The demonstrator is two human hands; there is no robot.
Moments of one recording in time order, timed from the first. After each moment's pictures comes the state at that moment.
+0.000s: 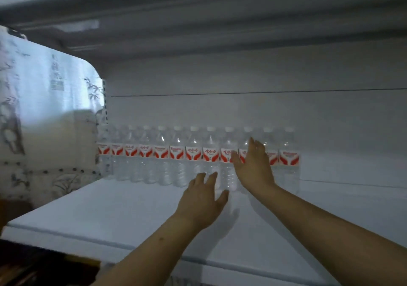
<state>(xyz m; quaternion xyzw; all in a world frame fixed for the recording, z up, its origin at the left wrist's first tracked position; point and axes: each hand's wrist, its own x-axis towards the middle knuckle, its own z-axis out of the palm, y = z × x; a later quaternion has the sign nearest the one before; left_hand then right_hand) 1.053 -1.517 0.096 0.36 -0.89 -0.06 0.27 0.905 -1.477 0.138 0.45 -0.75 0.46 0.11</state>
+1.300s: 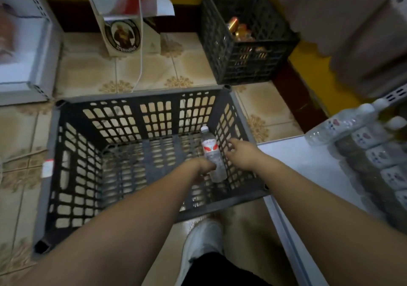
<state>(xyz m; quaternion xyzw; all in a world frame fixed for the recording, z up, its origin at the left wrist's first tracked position) 1.540 -1.644 -0.420 0.74 -0.19 -0.63 0.16 1.437 -1.713 -0.340 0.79 -0.49 -0.21 -0.29</state>
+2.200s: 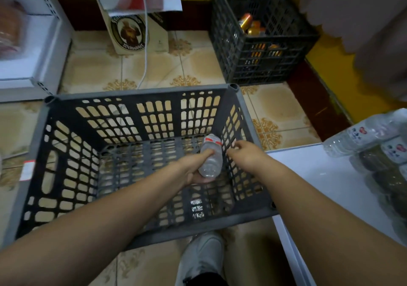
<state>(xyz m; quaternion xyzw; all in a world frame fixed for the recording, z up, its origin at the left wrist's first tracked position) 1.556 -1.662 -0.456 0.61 0.02 -0.67 0.42 1.440 -1.733 -0.357 0.71 -0.56 -0.12 -0.41</state>
